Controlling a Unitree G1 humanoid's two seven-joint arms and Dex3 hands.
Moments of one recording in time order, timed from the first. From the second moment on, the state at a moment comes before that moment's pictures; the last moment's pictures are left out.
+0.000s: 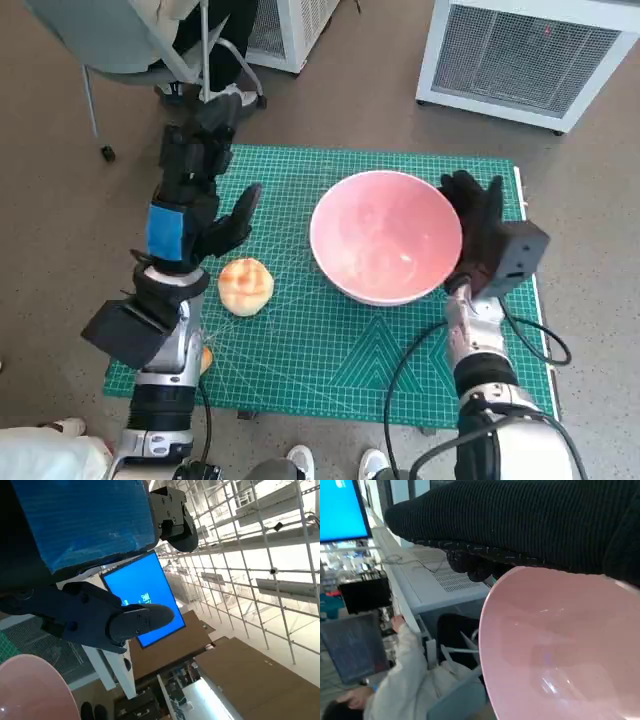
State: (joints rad) left arm -0.48 0.16 0.12 0.29 -0.13 -0.61 -0.24; right arm -0.87 -0.06 -0.32 1.31 0.08 -0.48 -0.01
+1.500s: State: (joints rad) left arm -0.12 1.02 0.22 -0.08 0.00 -0.41 -0.80; right arm -0.81 -0.15 -0.24 0.87 0.35 -0.98 0.55
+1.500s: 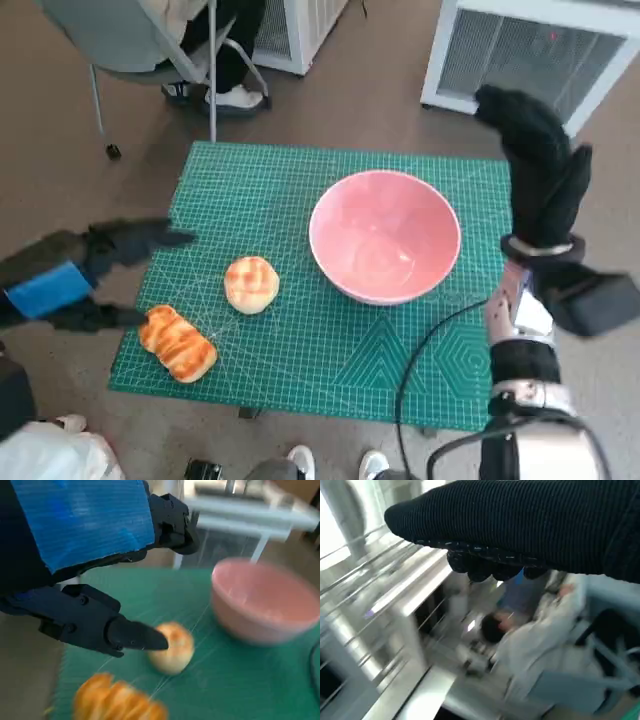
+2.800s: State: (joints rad) left arm -0.05 1.04 0.02 0.08 0.27 -0.60 -0.80; right arm -0.78 -0.13 -0.24 0.80 0.39 -0.92 0.61
